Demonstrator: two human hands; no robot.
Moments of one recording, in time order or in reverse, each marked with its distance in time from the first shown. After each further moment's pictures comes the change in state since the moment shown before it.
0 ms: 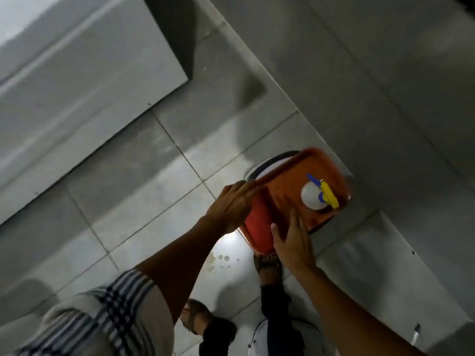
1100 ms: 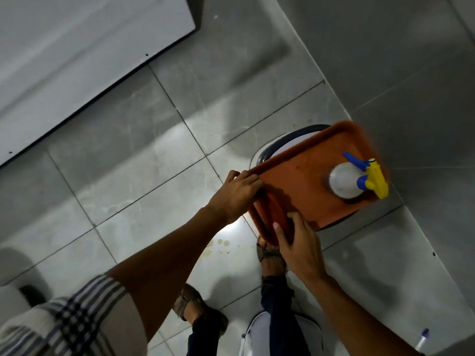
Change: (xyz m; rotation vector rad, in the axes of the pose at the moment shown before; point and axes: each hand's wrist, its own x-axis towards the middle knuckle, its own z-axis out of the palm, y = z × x) left_hand 0.013 -0.057 0.097 -0.011 0.192 0.054; right_hand 0.028 0.058 0.084 -0.036 0.075 -0.266
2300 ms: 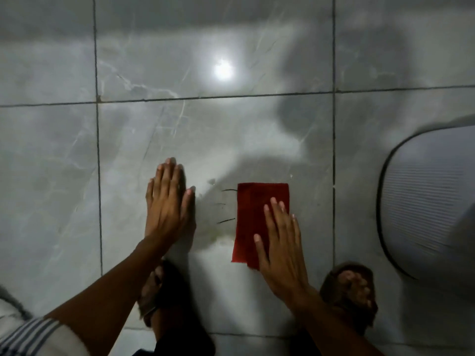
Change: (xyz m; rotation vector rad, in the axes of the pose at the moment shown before) left_hand -0.286 -0.233 0.431 -0.249 0.451 -1.080; right_hand 0.046 0.119 0.410 -0.396 -0.246 -0.759
